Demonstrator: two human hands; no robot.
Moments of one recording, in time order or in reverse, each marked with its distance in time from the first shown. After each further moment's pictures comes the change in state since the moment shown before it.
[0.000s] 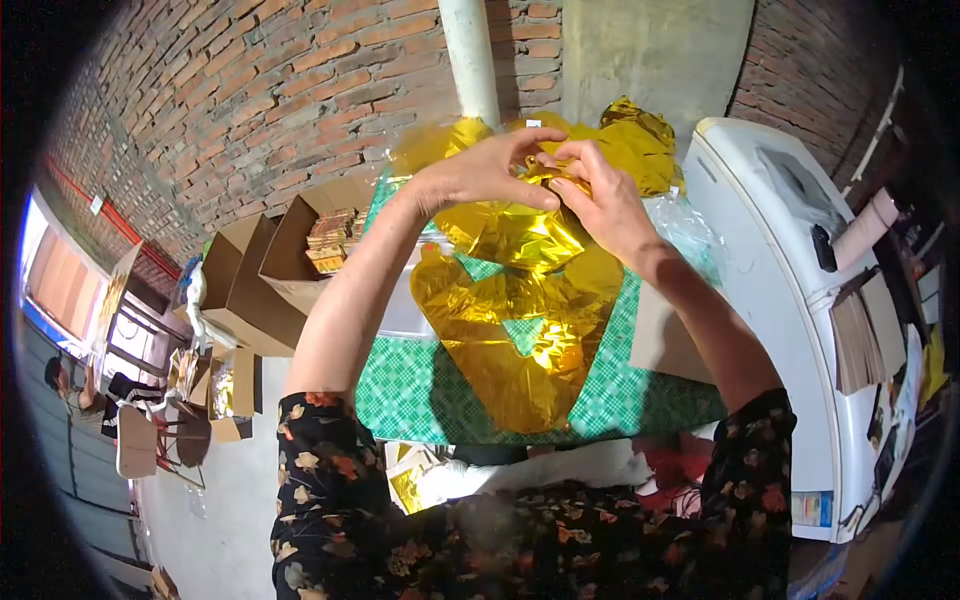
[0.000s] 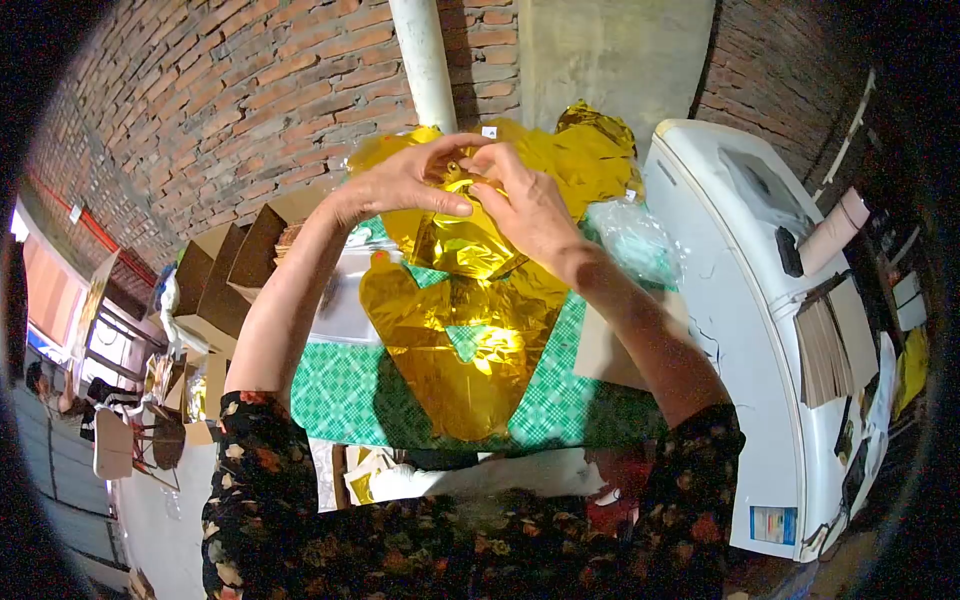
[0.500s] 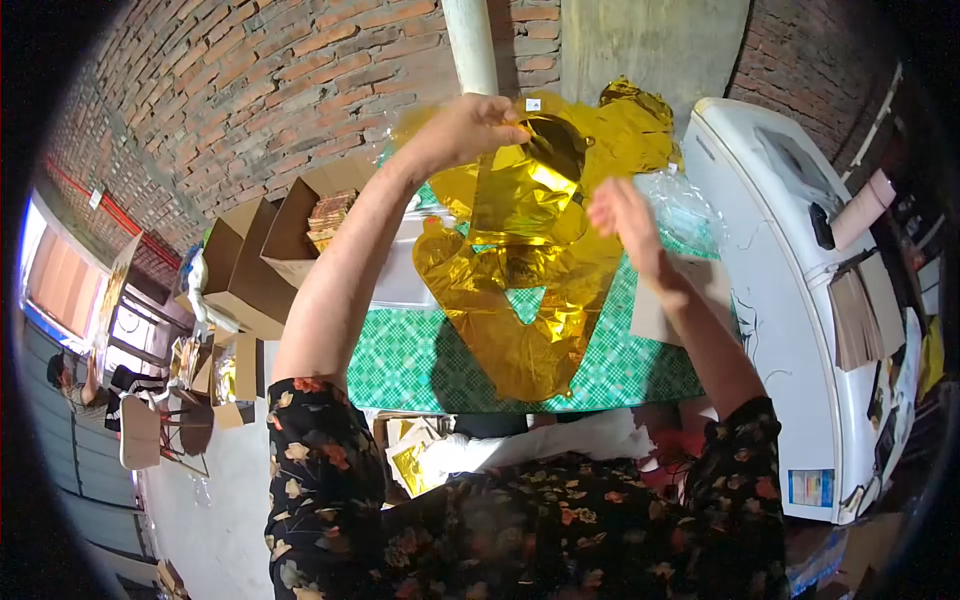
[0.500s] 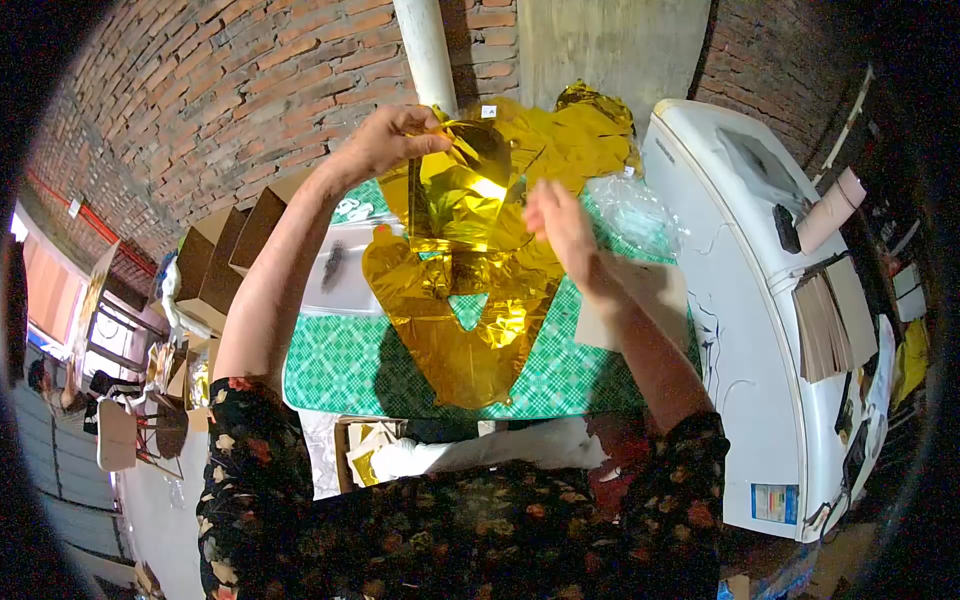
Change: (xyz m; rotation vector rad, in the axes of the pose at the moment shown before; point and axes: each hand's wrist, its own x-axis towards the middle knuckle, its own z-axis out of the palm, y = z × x) left_hand -0.019 0.003 -0.004 0.335 0.387 -0.123; right_hand -0.068 0.076 0.007 0.484 0.002 0.655
